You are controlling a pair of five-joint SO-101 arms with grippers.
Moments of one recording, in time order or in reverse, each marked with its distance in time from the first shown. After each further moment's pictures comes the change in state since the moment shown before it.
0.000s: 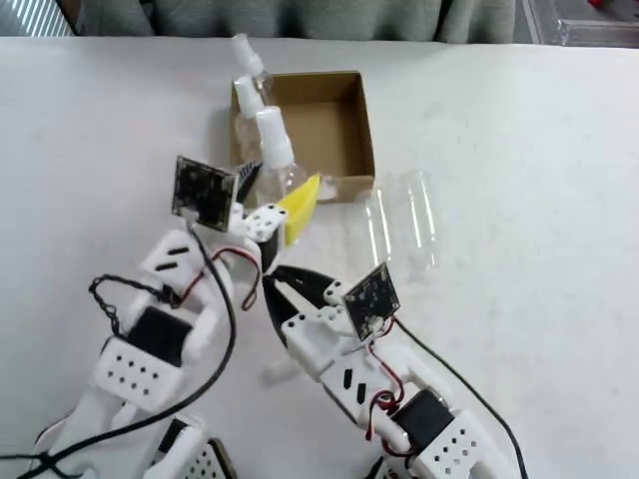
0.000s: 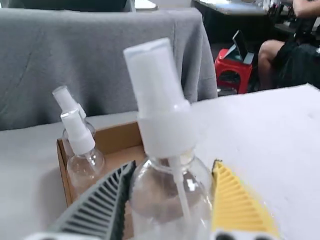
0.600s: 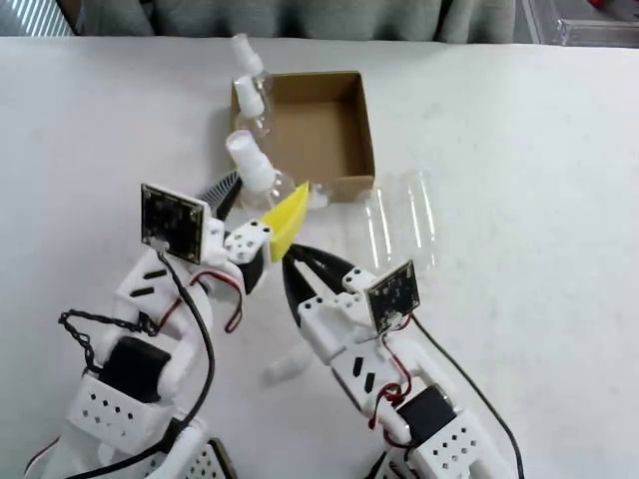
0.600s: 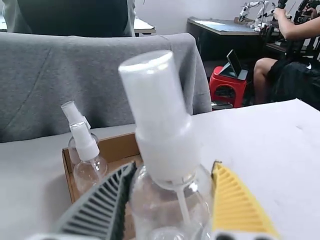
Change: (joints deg) left arm 0.3 -12.7 0.0 9.8 0.0; right arm 6.8 -0.1 3.1 -7.5 0.1
